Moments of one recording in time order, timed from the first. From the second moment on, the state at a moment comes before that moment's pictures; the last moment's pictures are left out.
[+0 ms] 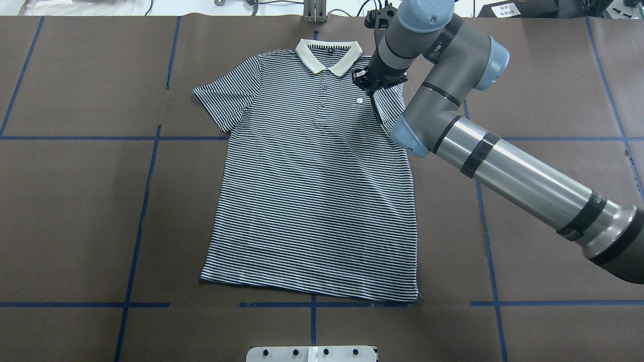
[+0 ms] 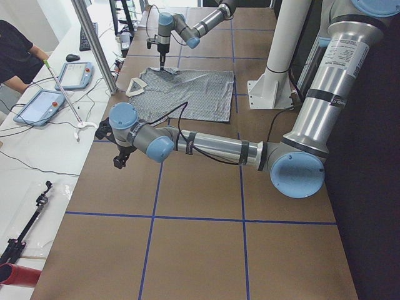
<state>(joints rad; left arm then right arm) -1.45 -1.89 -1.40 -2.01 -2.45 -0.13 0.81 -0.68 1.08 -1.13 1.99 0.93</state>
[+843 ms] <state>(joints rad) -1.45 -1.89 -1.40 -2.01 -2.45 -0.13 0.80 -0.58 0.90 -1.02 1.93 0.94</state>
